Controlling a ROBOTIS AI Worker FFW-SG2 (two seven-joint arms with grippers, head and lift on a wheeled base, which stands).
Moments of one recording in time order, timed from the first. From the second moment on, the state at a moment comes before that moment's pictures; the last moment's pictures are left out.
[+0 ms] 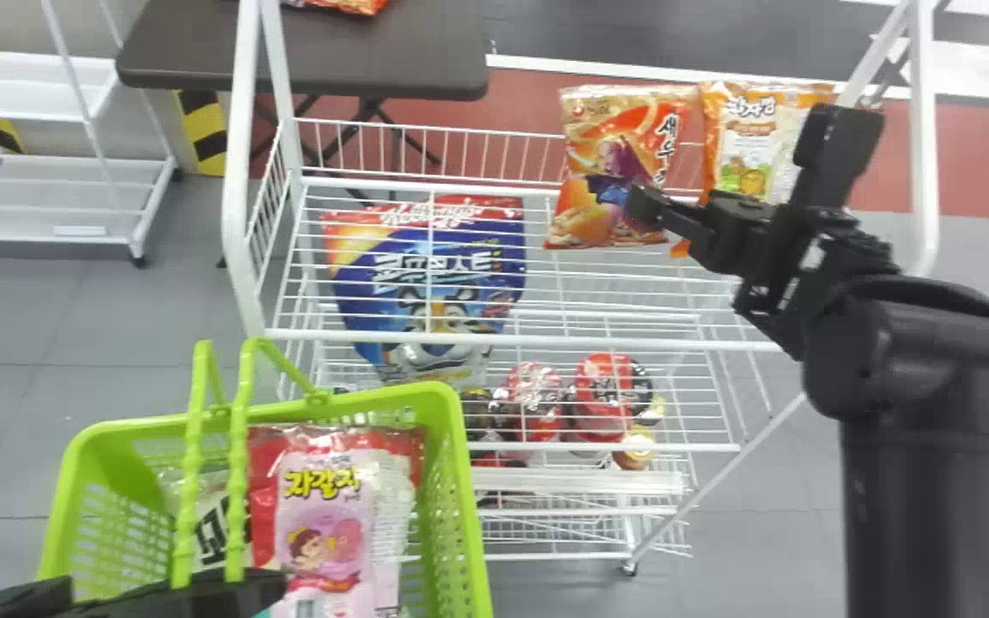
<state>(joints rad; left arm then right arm) 0.47 0.18 0.33 -2.13 0.38 1.19 -1.57 -0.15 -0.06 -0.16 -1.81 -0.12 0.78 0.23</state>
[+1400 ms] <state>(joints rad) 0.47 0.18 0.34 -2.10 0.39 1.19 -1.57 -0.13 -0.08 -0.17 -1.74 -0.21 0.68 0.33</state>
